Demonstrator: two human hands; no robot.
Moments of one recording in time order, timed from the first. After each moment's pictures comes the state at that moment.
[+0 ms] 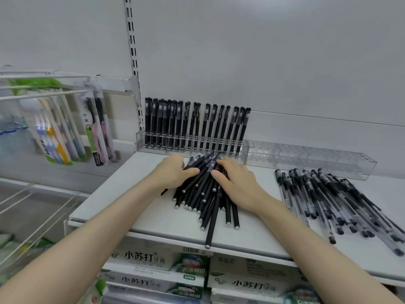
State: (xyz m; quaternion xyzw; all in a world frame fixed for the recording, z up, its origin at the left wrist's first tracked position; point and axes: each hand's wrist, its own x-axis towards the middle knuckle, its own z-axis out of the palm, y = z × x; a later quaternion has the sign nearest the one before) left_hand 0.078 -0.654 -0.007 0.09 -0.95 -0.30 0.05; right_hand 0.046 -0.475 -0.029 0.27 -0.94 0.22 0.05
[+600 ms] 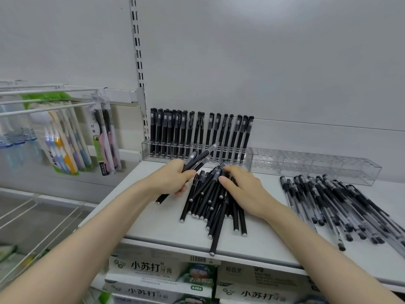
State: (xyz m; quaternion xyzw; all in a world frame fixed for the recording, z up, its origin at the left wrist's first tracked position) left_hand 0.094 -0.664 0.005 0.01 -0.88 -0.48 0.01; right_hand 0.051 -0.472 -0.022 0.26 -0.93 0.26 0.05
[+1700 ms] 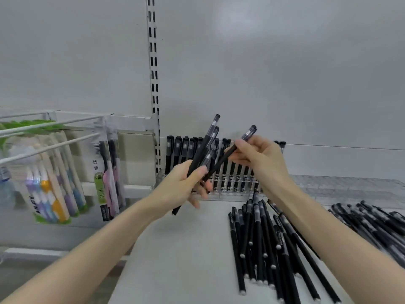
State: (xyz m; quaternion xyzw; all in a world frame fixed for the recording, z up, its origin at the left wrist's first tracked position) left_hand 0.042 -0.741 0.024 -0.15 -0.77 -0.62 0.05; right_hand 0.011 -0.565 0.059 0.20 -0.68 0.69 0.14
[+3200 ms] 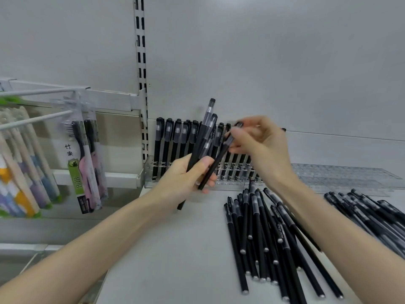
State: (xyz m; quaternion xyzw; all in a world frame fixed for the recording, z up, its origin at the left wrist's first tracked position) left_hand 0.028 -0.731 0.004 -0.15 -0.71 -0.69 0.03; right_hand 0.003 -0.568 0.052 0.22 -0.69 0.65 0.21
